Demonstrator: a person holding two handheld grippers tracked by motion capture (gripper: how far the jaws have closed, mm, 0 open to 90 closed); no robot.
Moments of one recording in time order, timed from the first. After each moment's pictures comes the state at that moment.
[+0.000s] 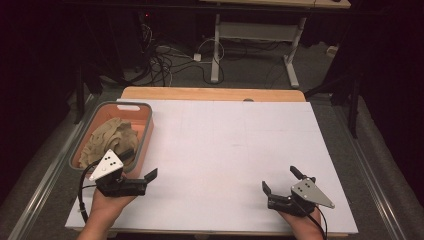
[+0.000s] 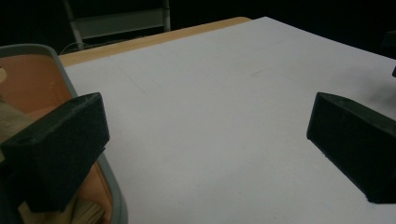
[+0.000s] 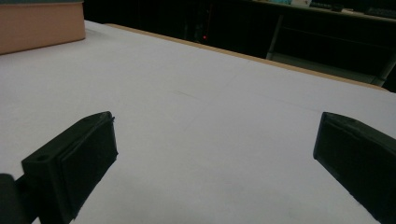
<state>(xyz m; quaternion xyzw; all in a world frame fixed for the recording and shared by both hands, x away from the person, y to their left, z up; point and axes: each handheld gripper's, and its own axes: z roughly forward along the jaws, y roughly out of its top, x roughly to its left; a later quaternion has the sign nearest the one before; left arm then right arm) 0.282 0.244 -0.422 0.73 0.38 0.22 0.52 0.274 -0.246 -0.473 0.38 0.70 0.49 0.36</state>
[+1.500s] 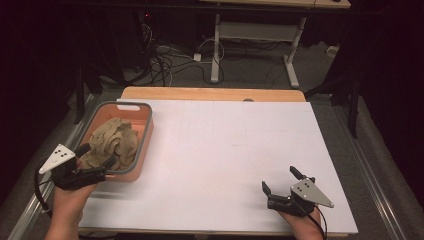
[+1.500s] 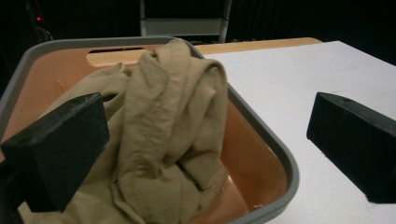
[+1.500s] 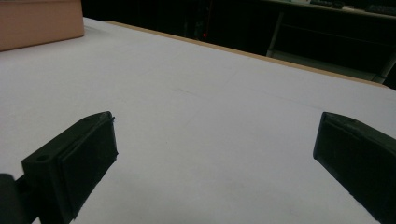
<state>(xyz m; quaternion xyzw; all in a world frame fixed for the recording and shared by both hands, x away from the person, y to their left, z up) 0.287 0.338 -0.424 0.67 0.48 0.26 0.51 0.275 -0.246 -0.475 0.38 0.70 0.49 0.35</state>
